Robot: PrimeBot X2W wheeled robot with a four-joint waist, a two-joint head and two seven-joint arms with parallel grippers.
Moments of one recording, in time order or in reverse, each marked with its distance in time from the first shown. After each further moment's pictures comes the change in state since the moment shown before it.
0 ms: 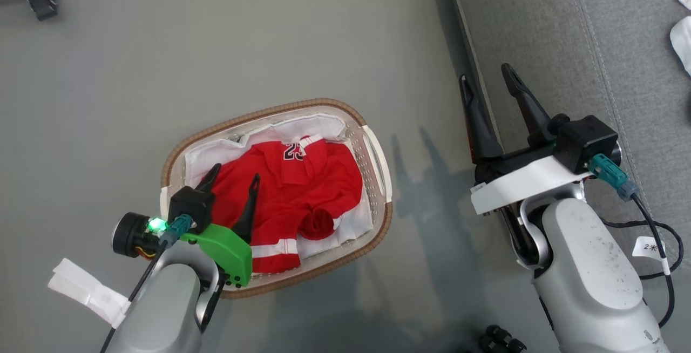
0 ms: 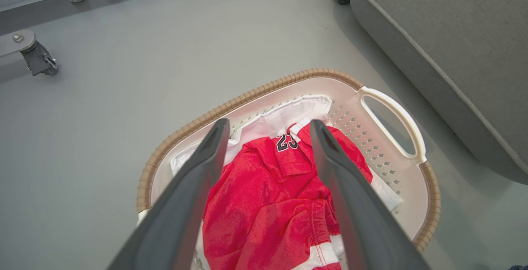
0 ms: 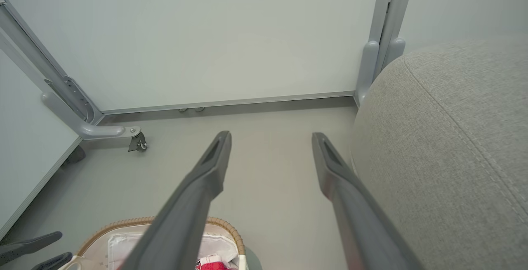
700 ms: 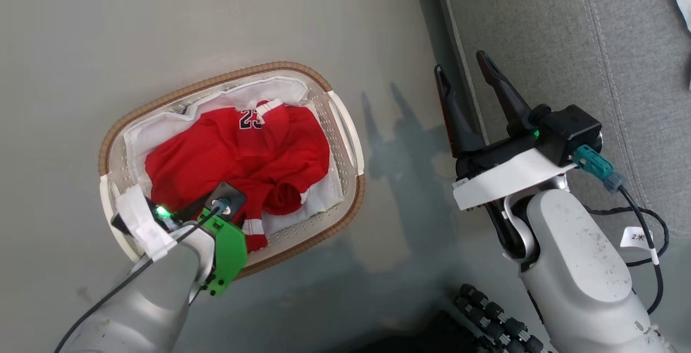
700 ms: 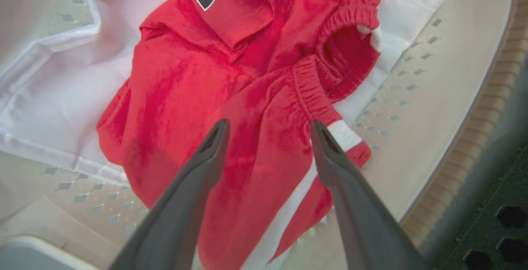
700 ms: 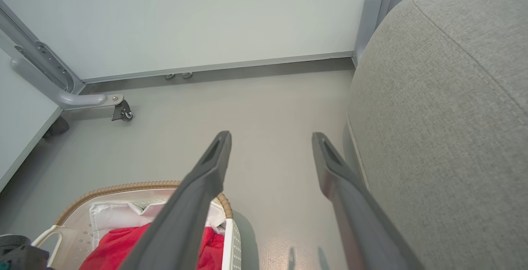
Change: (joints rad) left arm -0.303 0.018 -0.533 0.496 -0.075 0.000 0.147; right arm -0.043 0.000 0.074 -0.019 0.030 0.000 0.000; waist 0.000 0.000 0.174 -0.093
